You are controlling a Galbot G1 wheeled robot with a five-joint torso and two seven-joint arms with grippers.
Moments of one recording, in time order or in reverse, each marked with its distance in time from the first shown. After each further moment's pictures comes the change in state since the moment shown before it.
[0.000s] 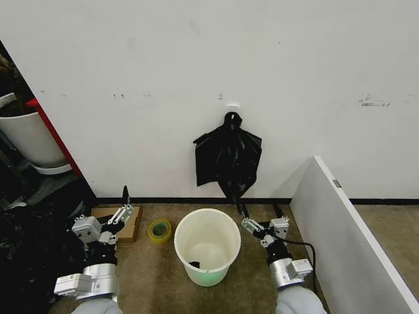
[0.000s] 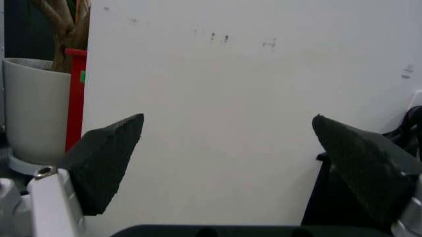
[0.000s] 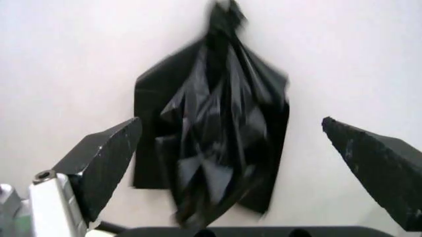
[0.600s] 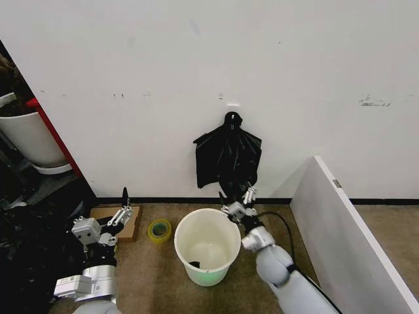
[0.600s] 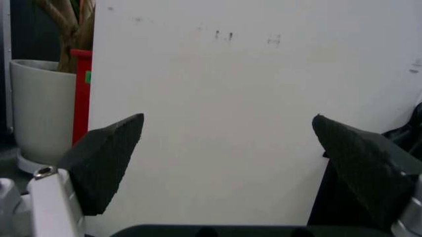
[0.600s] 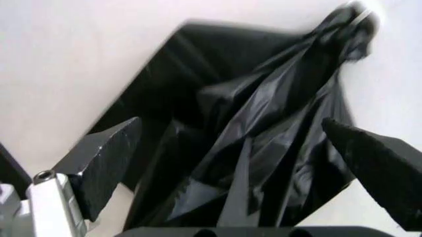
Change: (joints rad) left arm 0.002 -0.007 -0.009 0.003 0.014 0.006 -0.001; right arm 0.401 0.082 -0.169 -0.383 -0.474 -0.185 0.007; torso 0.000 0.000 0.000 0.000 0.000
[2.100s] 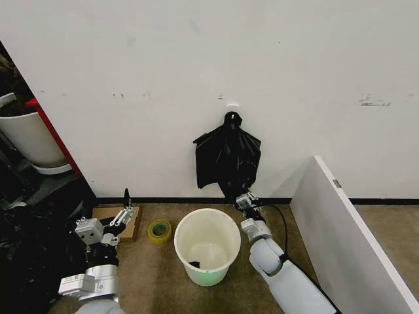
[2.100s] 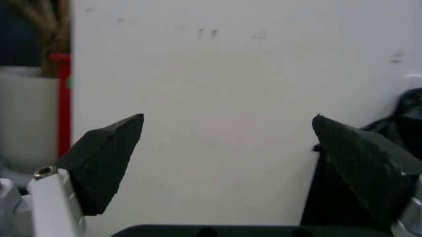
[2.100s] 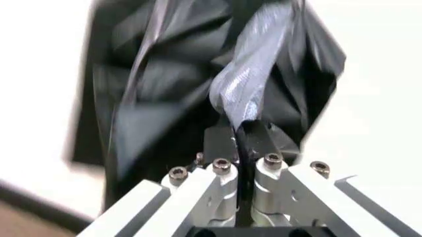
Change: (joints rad) left arm -0.029 0.046 0.008 0.033 0.008 -0.015 0.038; right arm -0.015 0.016 0.020 0.086 0.471 -0.044 0.058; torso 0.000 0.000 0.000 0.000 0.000
